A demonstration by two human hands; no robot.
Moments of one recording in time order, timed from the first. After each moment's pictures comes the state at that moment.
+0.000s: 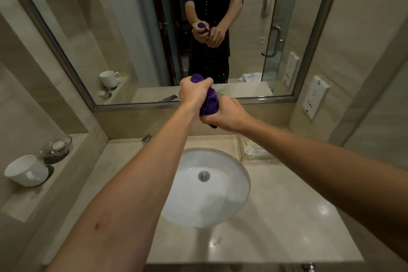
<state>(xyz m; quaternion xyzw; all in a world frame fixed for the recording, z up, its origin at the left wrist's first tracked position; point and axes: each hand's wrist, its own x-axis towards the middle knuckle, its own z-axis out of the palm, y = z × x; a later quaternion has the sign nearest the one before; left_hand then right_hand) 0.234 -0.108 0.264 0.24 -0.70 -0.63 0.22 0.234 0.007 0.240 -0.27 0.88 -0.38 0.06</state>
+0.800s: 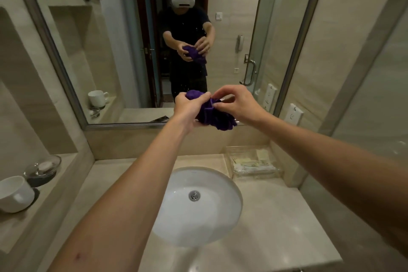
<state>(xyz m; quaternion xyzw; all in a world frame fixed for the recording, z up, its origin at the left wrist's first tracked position) 0.305 -0.150 0.315 0.15 -0.64 -0.75 0.11 0.262 0.007 0.326 -0.32 0.85 -0.41 -0.07</state>
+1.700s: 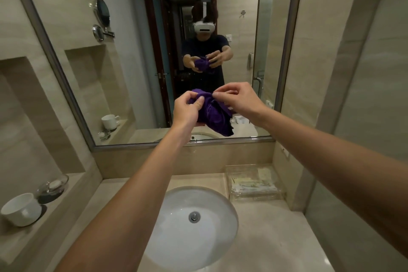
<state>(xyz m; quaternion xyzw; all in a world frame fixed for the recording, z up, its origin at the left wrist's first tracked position) 0.294 -0.059 0.359 0.09 -0.70 -0.66 0.25 0.236 0.093 0.382 -0.30 0.78 -0.55 -0.03</state>
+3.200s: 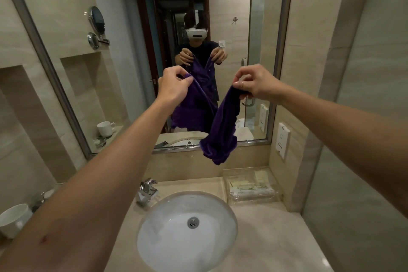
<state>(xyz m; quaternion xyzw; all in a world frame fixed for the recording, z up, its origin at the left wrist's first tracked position) 0.280 -0.094 0.430 0.05 -0.83 -0.46 0.32 0.219 0.138 0.437 -0.31 0.84 -0.44 -0.04</state>
